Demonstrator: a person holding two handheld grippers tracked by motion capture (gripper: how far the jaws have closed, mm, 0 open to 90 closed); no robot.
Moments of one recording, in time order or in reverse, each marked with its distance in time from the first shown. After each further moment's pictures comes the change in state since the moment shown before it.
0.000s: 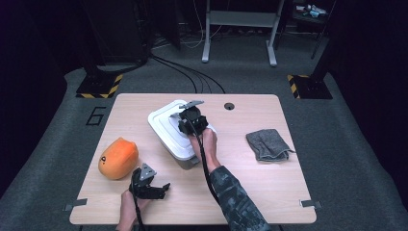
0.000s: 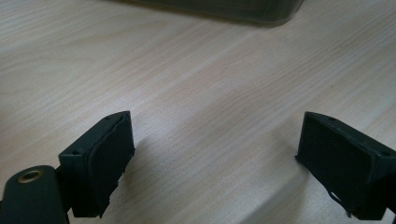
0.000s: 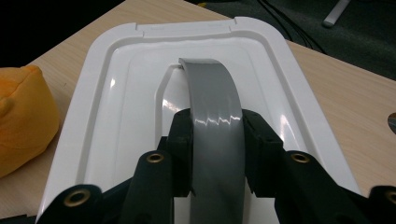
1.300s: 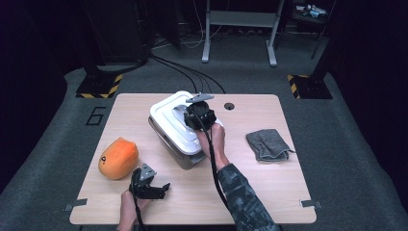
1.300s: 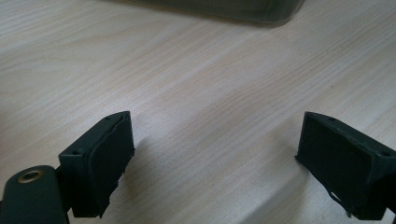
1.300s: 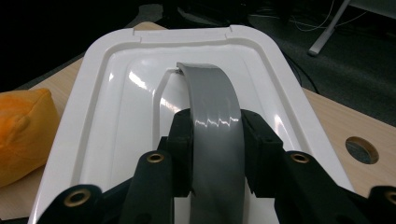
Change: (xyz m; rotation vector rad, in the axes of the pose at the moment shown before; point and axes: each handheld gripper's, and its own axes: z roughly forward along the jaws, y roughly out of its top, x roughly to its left) left arm 0.000 0.000 0.000 0.000 -0.001 -0.005; right arm -0.015 0.012 -0.039 -0.094 -0.012 -0.047
